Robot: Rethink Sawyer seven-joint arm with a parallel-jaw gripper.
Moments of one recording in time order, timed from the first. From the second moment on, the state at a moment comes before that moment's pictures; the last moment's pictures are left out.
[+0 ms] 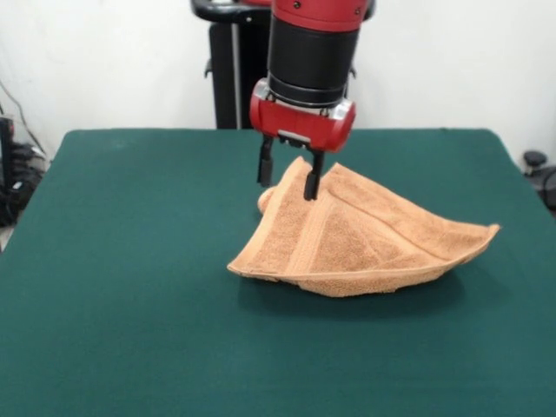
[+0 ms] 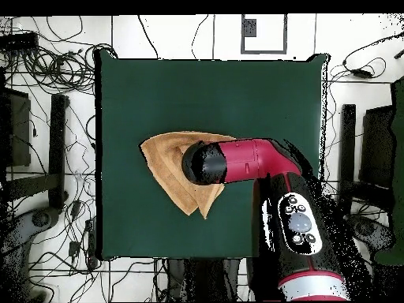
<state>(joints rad) -0.29 -0.68 0.19 1.60 -0.43 0.64 2.28</state>
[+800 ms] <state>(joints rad) -0.29 -0.67 0.19 1.62 -0.43 0.56 2.28</state>
